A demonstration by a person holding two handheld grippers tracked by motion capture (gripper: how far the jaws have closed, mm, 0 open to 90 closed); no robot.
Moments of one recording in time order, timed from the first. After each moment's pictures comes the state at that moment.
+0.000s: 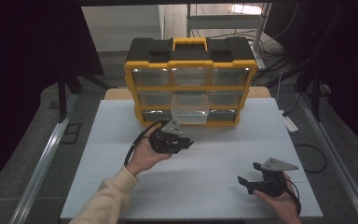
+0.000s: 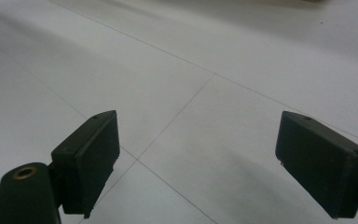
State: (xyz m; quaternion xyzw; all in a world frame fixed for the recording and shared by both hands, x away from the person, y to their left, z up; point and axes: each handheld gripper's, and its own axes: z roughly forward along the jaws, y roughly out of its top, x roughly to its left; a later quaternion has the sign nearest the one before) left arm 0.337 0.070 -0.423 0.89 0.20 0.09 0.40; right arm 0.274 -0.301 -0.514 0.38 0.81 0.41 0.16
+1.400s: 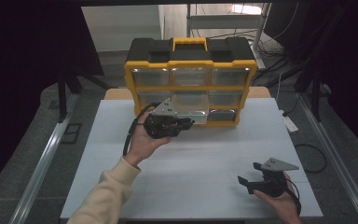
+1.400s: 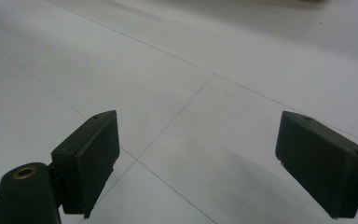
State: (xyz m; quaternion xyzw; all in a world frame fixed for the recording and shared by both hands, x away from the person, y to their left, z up) left arm 0.343 0.079 -0.369 0.84 0.22 0.13 0.47; right arm 0.274 -0.302 -0.514 0.38 0.81 0.42 0.16
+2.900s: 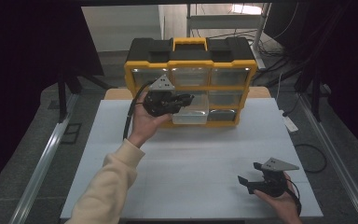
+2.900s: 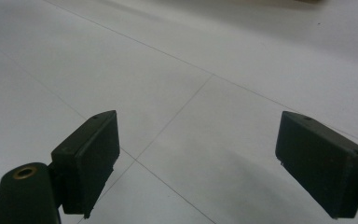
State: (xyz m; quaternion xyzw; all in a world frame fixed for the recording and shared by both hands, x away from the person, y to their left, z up) left arm 0.380 0.082 -0.335 0.81 0.26 0.16 0.50; right arm 0.274 -0.303 -0.514 0.38 0.81 0.42 0.16
